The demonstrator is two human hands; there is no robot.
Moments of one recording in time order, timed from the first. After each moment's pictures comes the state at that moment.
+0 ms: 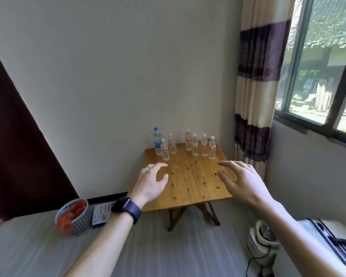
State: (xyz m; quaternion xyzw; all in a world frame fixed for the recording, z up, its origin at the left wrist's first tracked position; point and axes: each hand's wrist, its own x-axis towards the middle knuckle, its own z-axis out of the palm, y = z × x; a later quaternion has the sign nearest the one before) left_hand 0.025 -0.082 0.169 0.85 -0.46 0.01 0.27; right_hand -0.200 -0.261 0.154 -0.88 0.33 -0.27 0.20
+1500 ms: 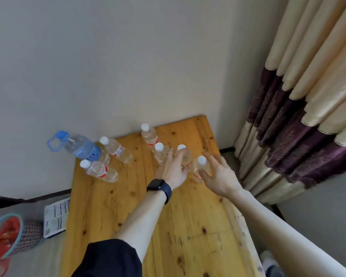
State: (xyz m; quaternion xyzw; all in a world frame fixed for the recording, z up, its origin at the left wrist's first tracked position) left_hand 0.409 -0.867 -0.113 0.87 -0.43 -0.20 0.12; right_hand 0.255 -0.961 -0.117 -0.84 0.40 -0.01 0.37
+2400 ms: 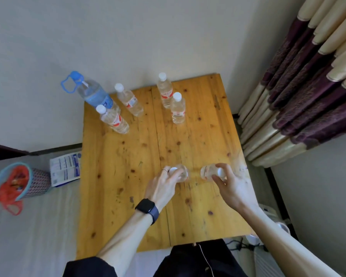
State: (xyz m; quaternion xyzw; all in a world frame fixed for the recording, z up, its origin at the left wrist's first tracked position) left_hand 0.346 -0.638 -0.161 0.85 -0.50 -0.15 0.11; right_hand 0.161 -0.802 -0.140 -0.82 0.44 0.03 0.36
